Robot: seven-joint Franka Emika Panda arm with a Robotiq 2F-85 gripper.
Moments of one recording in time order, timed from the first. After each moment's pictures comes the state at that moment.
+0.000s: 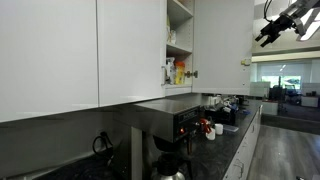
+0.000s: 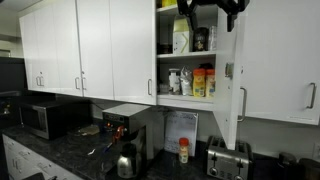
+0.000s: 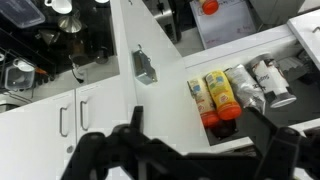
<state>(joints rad) 0.04 -0.04 -1.07 -1.63 0.75 1.87 -1.08</state>
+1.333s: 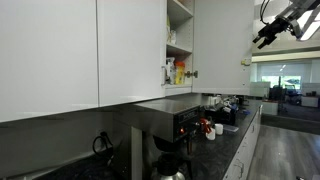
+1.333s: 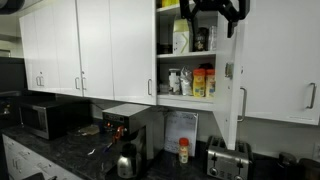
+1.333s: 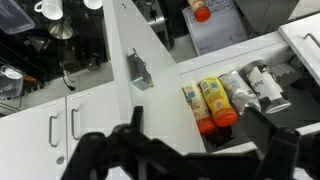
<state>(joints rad) -0.23 0.05 -0.84 -1.57 0.81 1.78 -1.10</state>
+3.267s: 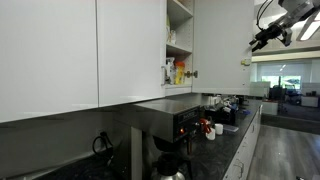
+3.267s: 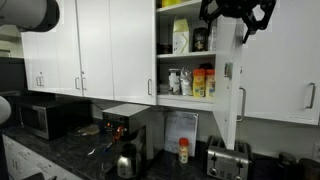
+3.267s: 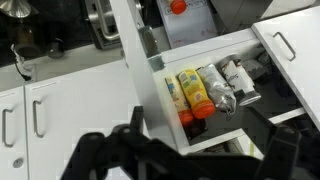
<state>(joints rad) -0.80 0.36 -0.37 -1.19 1.01 1.50 -1.19</state>
